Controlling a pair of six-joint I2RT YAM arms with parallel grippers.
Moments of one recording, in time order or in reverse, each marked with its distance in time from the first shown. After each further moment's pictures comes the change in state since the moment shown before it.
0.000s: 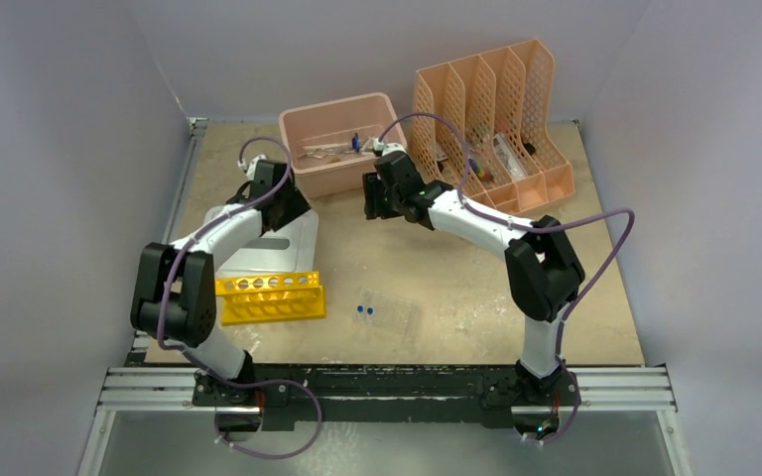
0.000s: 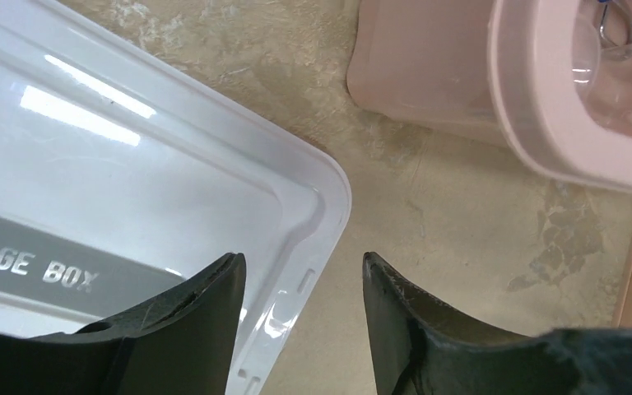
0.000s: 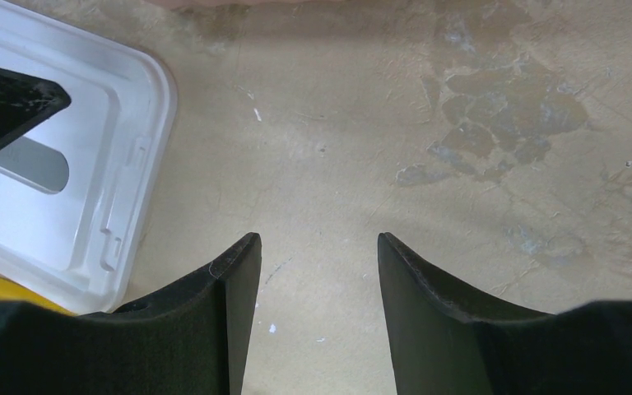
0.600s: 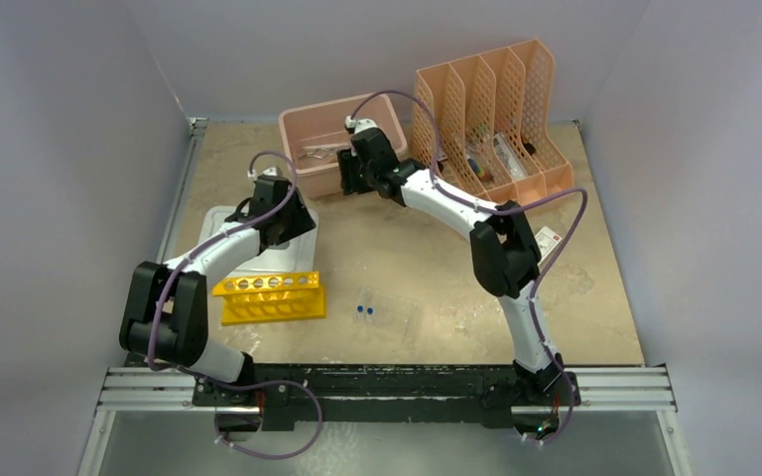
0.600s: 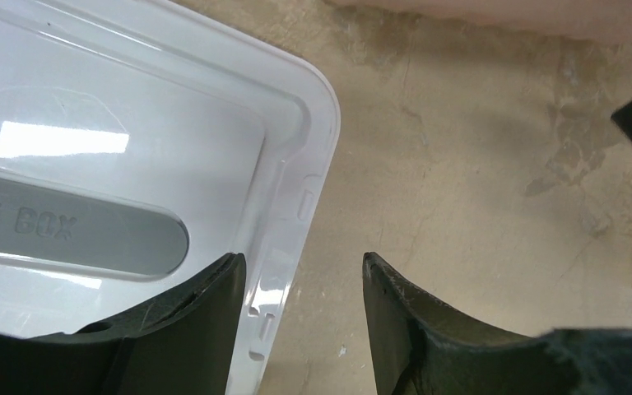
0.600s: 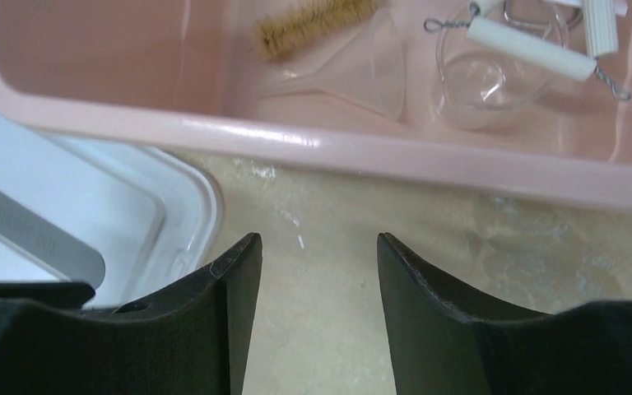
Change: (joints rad) left arm -0.029 -0.142 -0.168 0.069 0.093 0.108; right arm -0.002 0.273 0.388 -0.024 -0.027 -0.095
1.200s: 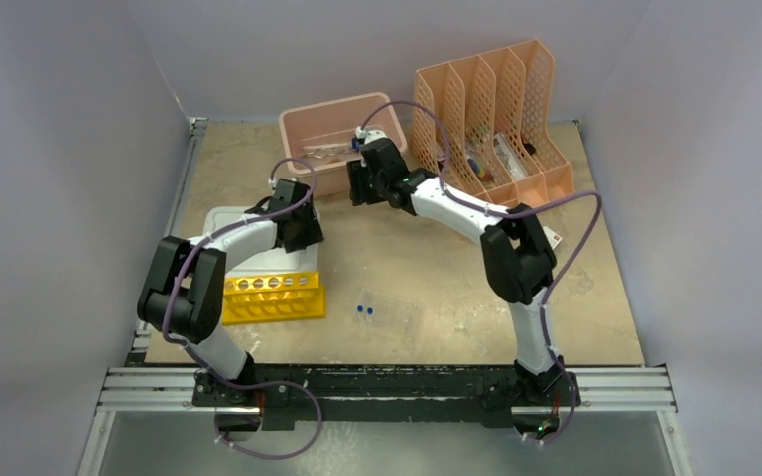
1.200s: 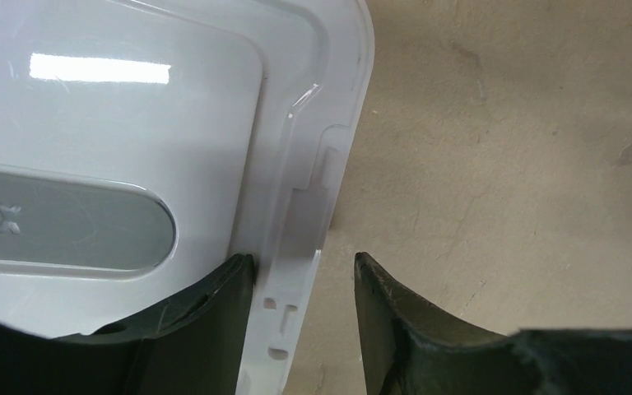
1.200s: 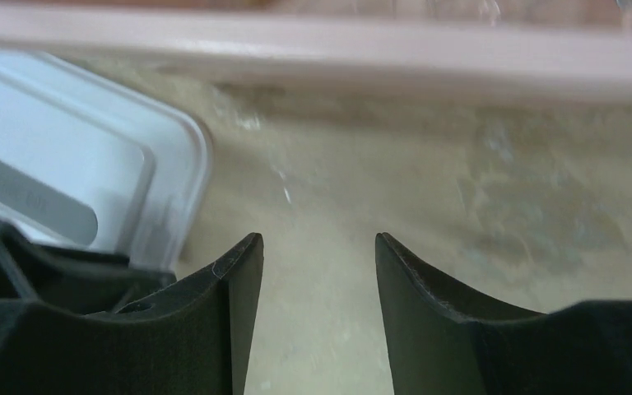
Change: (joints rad) left arm -0.069 0.146 0.050 -0.086 -0.009 0.018; right arm -0.008 -0.044 -0.102 0.041 -0.016 0.011
